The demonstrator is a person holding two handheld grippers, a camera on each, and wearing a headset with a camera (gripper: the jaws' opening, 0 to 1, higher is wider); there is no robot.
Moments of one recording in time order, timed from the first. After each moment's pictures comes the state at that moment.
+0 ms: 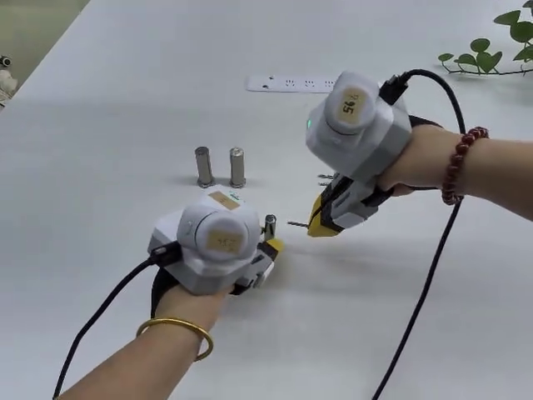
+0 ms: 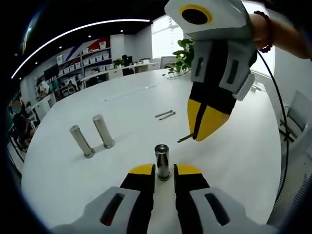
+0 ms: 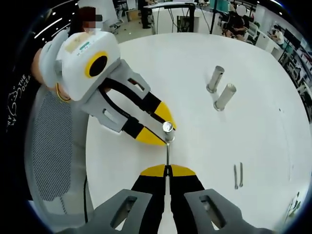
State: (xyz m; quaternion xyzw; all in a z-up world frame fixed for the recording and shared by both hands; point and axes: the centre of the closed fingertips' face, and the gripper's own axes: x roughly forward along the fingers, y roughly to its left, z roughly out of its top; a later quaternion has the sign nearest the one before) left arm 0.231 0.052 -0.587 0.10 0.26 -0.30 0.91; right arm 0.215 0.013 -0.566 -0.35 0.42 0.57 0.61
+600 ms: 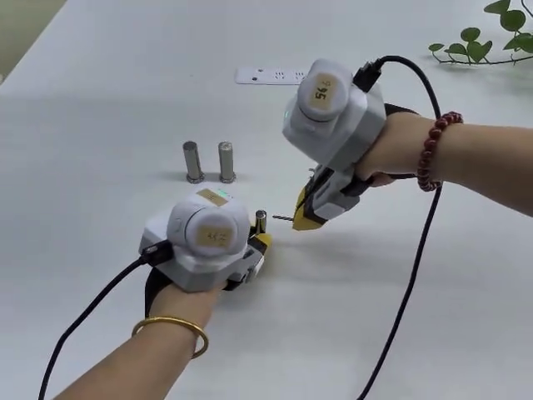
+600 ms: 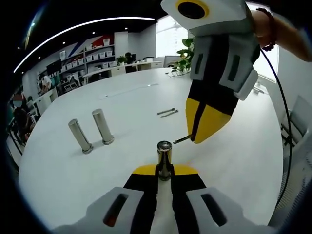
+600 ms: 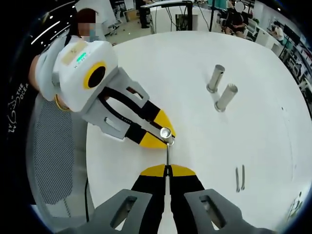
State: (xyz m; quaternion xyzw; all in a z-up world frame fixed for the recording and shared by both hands) left arm 0.234 0.051 -0.593 0.08 0.27 -0.29 0.91; right arm 0.216 0.020 -0.569 -0.34 0.44 0.57 0.60
